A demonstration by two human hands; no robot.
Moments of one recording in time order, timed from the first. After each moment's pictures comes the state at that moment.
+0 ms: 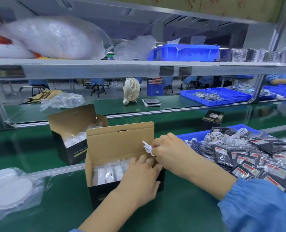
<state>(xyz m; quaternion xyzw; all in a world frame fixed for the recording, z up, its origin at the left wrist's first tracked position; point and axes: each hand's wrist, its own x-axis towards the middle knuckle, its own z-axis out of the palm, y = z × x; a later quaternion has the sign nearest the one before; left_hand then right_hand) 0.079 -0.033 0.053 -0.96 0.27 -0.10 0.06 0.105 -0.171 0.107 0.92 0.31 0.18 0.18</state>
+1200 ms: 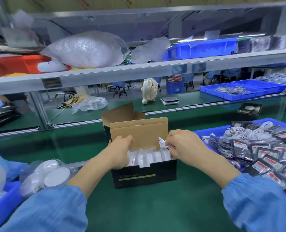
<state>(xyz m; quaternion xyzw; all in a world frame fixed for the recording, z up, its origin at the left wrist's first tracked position) 0.091 0.059 0.110 -0.99 0.05 0.02 -0.10 0.108 -0.176 0.099 0.95 0.26 0.18 -0.02</state>
